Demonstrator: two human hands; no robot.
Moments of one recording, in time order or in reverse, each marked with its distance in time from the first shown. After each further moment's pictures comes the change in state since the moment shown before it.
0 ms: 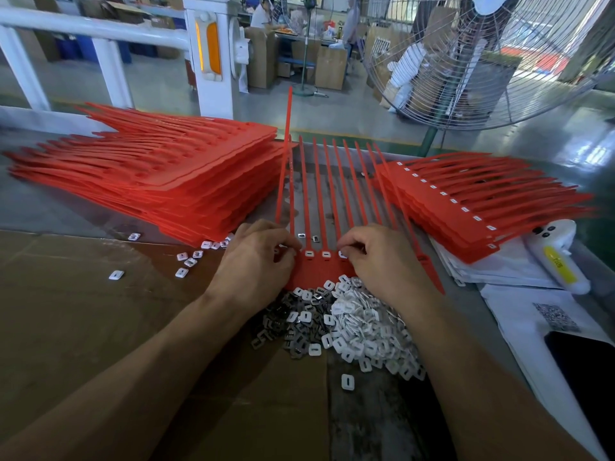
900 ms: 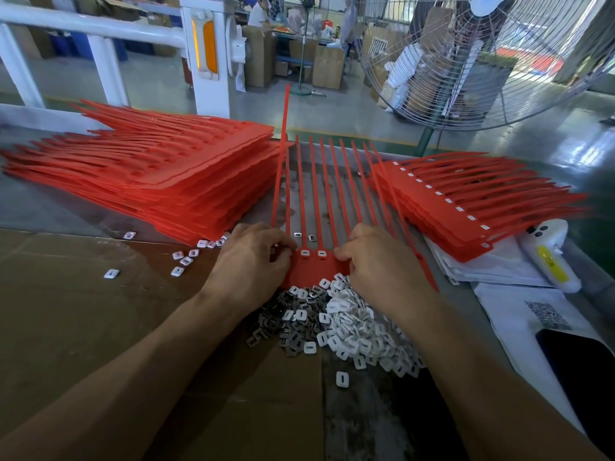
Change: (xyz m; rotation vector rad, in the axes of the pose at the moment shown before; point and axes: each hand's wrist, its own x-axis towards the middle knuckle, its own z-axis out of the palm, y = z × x) left_hand 0.000 -0.005 0.003 0.040 0.019 0.039; right_hand -0.011 -0.011 -0.011 -0.400 -0.138 -0.126
